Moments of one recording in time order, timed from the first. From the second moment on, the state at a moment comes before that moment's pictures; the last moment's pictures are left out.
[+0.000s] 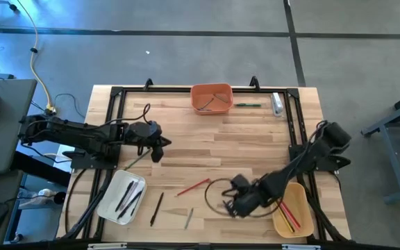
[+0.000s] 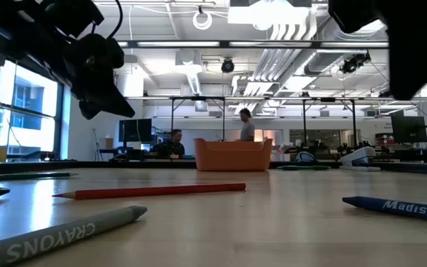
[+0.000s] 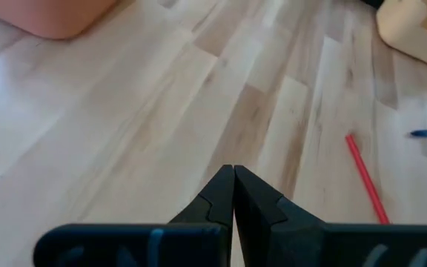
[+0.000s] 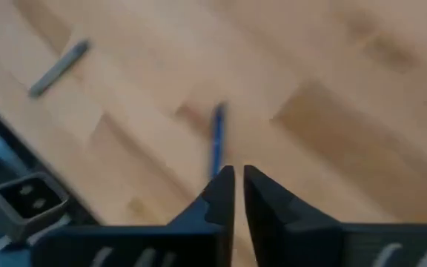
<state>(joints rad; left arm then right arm) 0.19 0.99 0.39 -0.02 -0.08 -0.38 0.62 1.70 1.19 -0.70 0.19 1.50</state>
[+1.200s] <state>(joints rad) 0.25 0.99 0.39 -0.02 0.01 -0.34 0.58 2.10 1.48 -0.78 0.05 1.52</state>
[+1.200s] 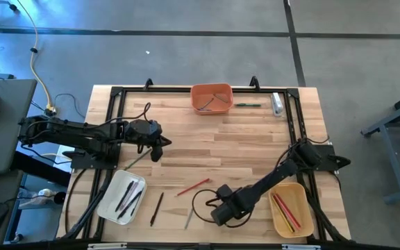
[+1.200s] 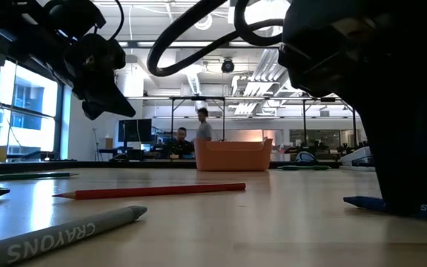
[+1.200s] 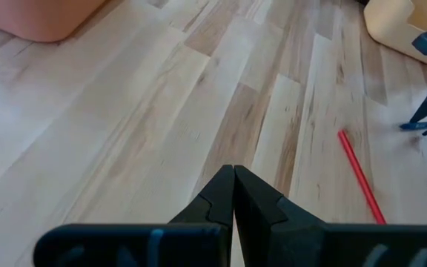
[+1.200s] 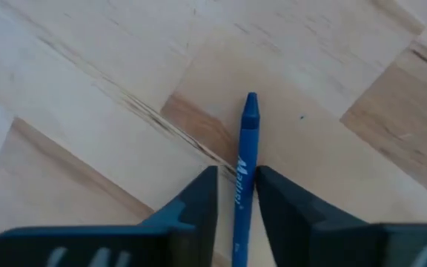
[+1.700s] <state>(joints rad) 0.25 0.94 0.39 -0.03 0.04 -0.37 0.50 2.09 1.57 -0.72 0.05 1.32</state>
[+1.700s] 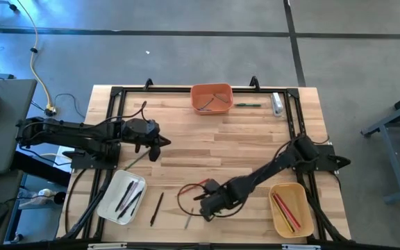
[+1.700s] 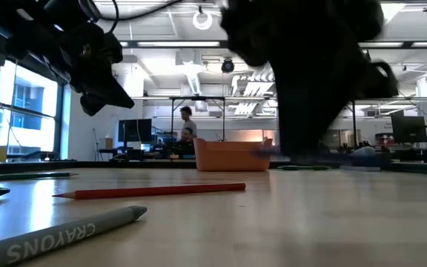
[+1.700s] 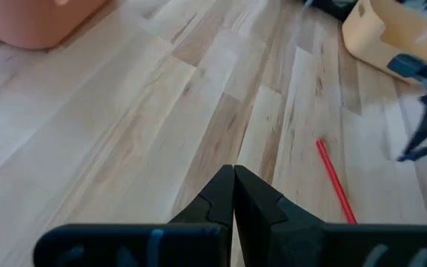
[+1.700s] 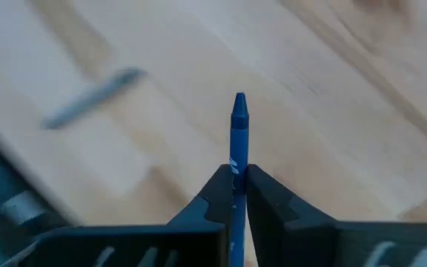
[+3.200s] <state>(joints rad) 0.25 0.97 0.39 -0.01 -0.26 -0.62 -0.65 2.17 1.73 -0.76 -0.09 -0.19</state>
